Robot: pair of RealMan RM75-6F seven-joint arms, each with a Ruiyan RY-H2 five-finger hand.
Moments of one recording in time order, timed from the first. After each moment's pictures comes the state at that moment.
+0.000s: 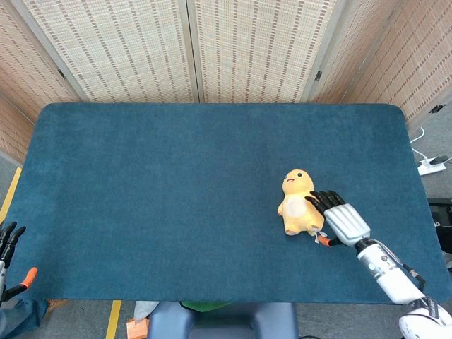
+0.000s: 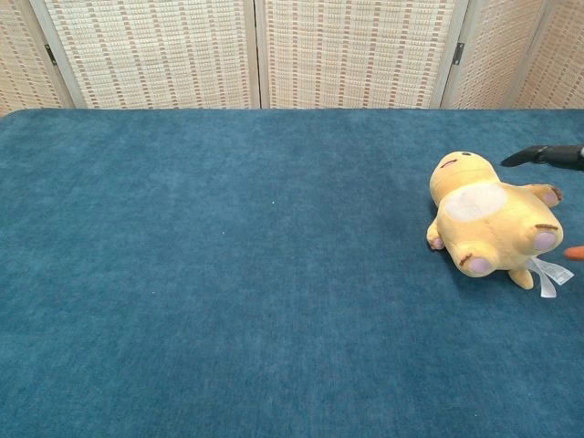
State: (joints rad) left arm 0.02 -1.09 0.01 -1.52 1.57 1.58 -0.13; right arm 0.44 -1.20 0.11 -1.55 -1.48 0.88 -0.02
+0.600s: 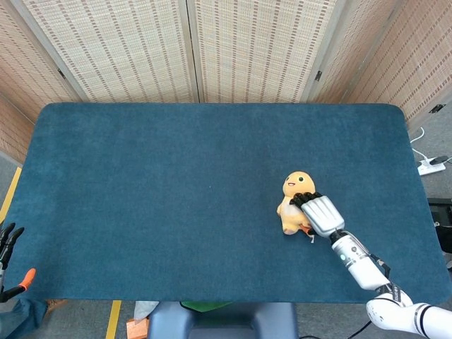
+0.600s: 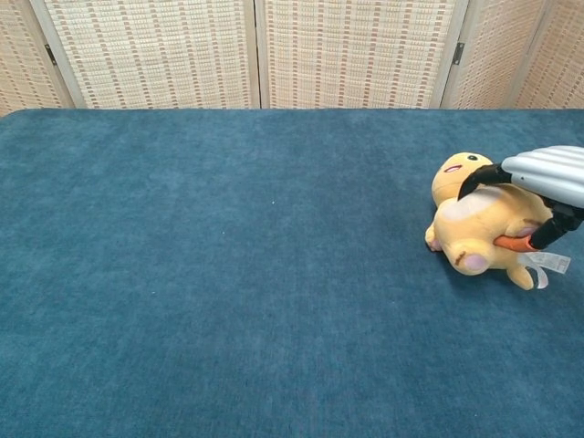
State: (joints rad) left arm 0.02 -1.09 0.02 -1.51 1.57 1.58 -0.16; right arm 0.52 -1.40 0.10 -1.40 -1.44 0.96 -0.20
